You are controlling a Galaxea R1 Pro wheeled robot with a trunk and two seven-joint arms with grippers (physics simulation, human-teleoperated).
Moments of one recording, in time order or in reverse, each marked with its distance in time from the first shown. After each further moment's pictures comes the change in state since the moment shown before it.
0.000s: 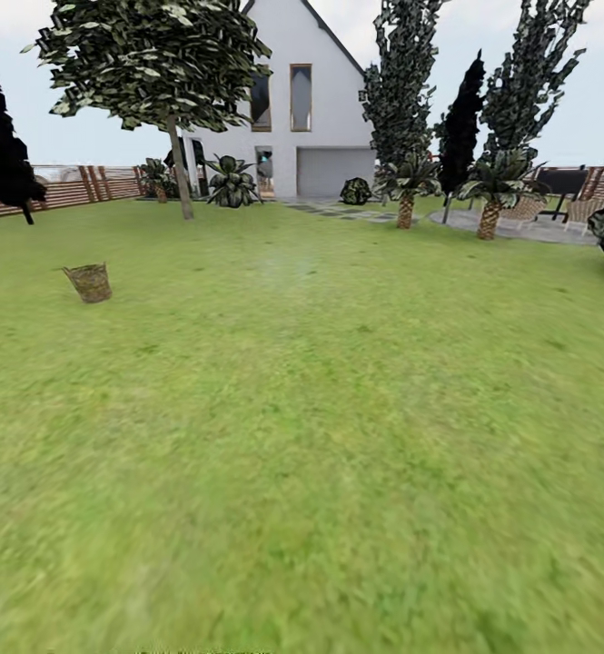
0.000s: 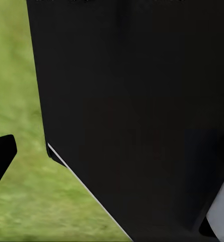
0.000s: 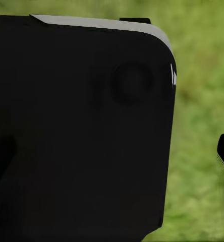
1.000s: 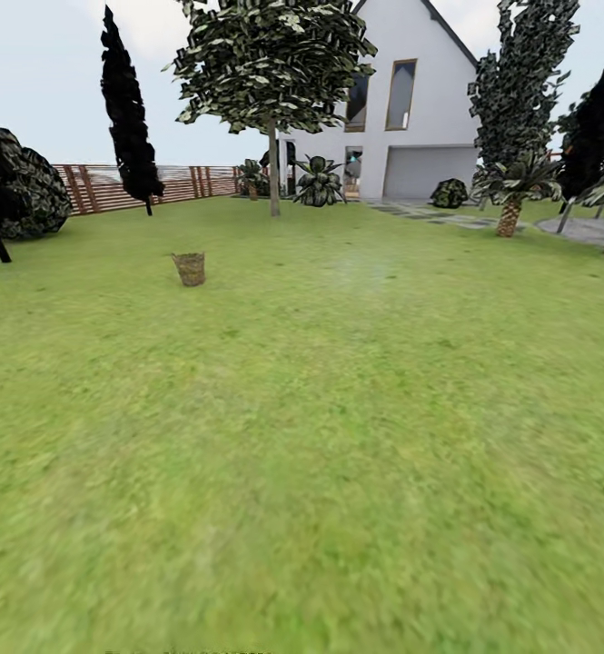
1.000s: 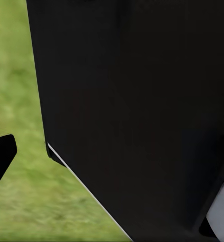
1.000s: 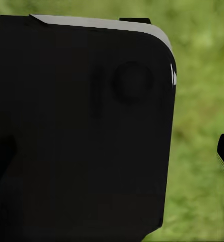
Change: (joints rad) left arm 0.000 0.000 0.000 0.000 0.000 0.000 0.000; right arm 0.000 0.000 0.000 0.000 0.000 0.000 0.000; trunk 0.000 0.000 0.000
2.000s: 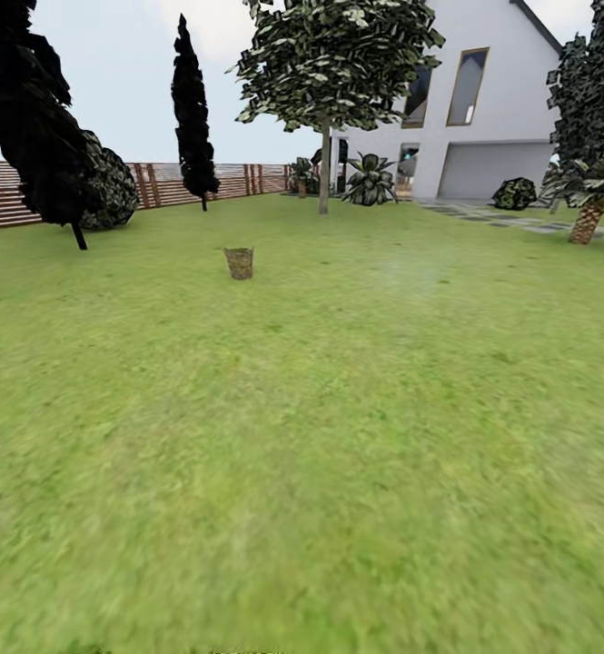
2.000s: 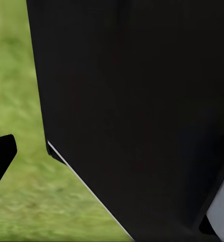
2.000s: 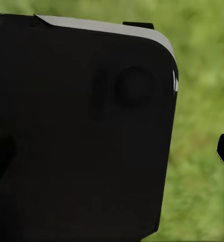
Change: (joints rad) left arm 0.000 0.000 0.000 0.000 0.000 0.000 0.000; right arm 0.000 0.000 0.024 -0.011 0.019 -0.002 0.000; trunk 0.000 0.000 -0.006
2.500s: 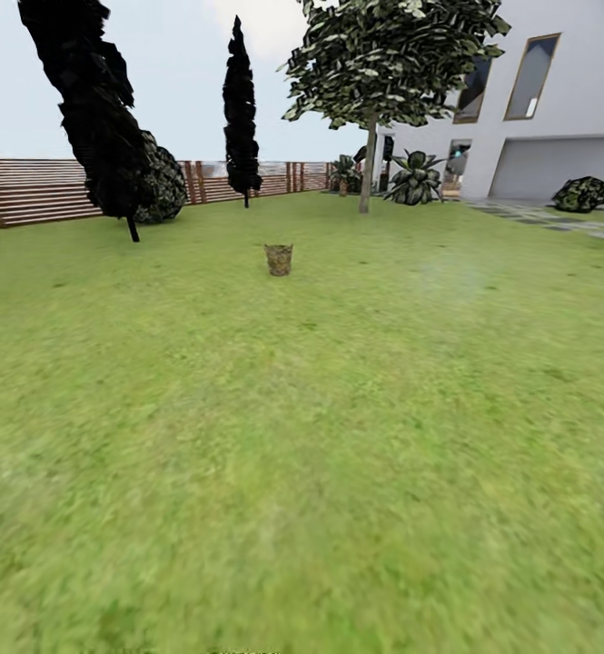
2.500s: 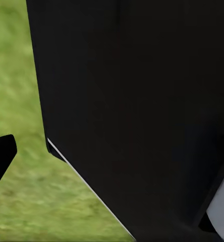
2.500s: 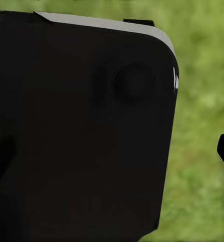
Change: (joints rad) left arm 0.000 0.000 0.000 0.000 0.000 0.001 0.000; right arm 0.000 0.000 0.000 0.000 0.000 0.000 0.000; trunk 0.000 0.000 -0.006
